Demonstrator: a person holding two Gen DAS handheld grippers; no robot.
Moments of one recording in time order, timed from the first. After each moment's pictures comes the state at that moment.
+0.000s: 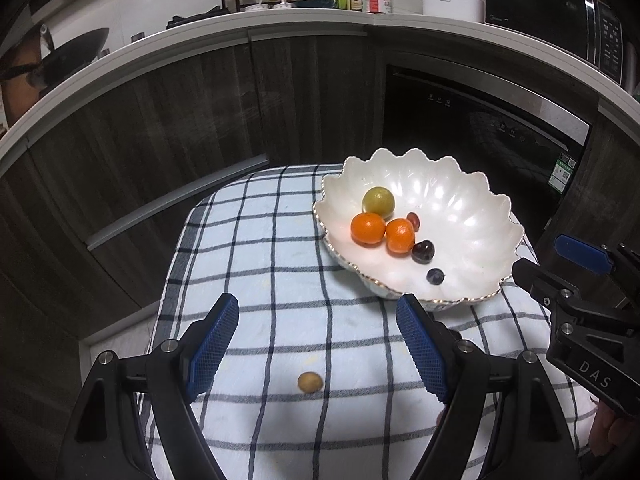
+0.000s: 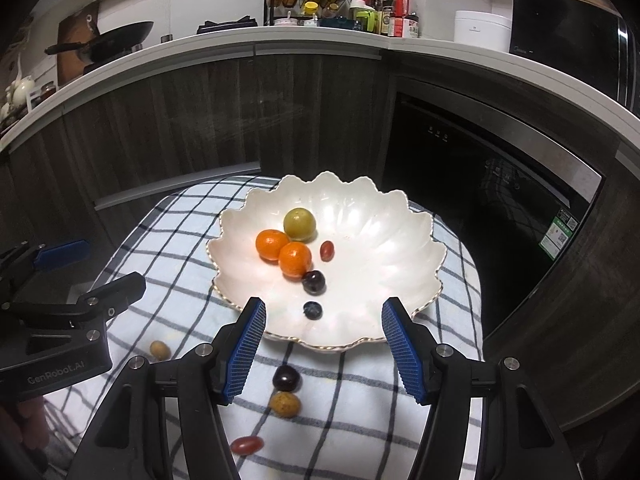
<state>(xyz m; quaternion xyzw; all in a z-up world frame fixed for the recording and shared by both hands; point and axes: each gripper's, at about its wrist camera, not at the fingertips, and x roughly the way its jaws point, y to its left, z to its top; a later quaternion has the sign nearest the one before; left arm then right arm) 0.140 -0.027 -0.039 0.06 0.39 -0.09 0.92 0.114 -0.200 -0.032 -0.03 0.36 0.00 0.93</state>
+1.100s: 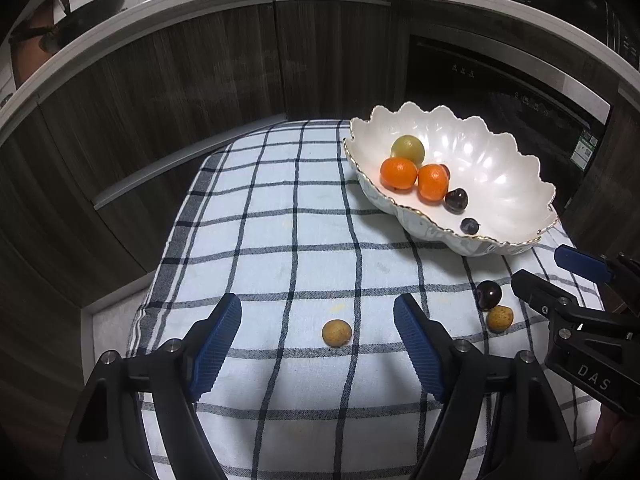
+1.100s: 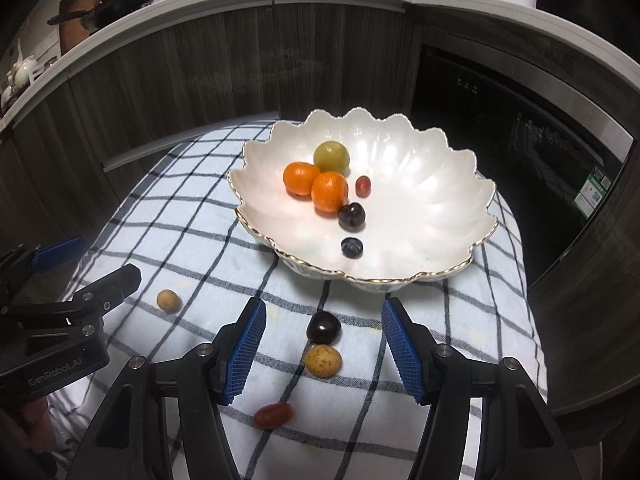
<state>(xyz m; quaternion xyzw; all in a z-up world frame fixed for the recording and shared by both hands) 0.129 -0.005 -0.094 0.05 0.42 -0.06 0.90 0.112 -0.180 -0.088 -0.03 0.43 0.03 0.90</state>
